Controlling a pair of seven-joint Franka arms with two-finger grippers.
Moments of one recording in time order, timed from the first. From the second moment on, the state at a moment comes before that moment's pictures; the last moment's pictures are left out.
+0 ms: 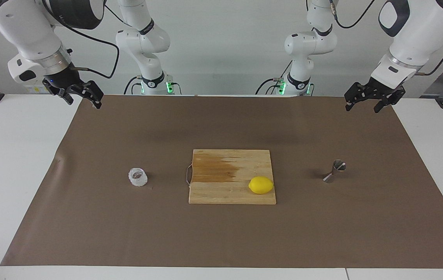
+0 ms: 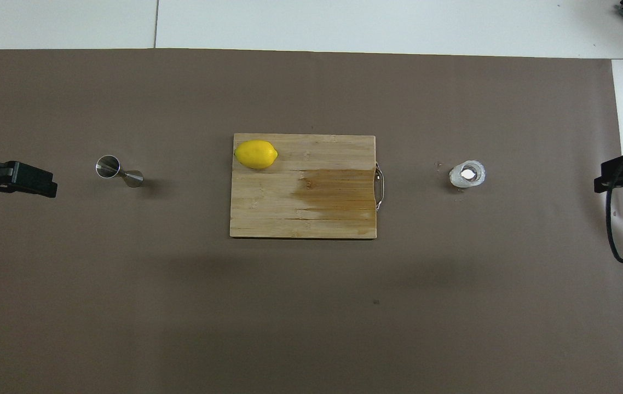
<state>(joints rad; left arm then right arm) 0.06 -0.03 -0.10 -1.63 -0.04 1.56 0.07 0.00 0.03 -0.10 -1.53 -0.01 1.46 0.07</state>
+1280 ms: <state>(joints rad) 0.10 -0.05 -0.10 -1.72 -0.04 1.63 -0.15 0.00 0.03 -0.10 -1.53 -0.01 1.46 0.07</state>
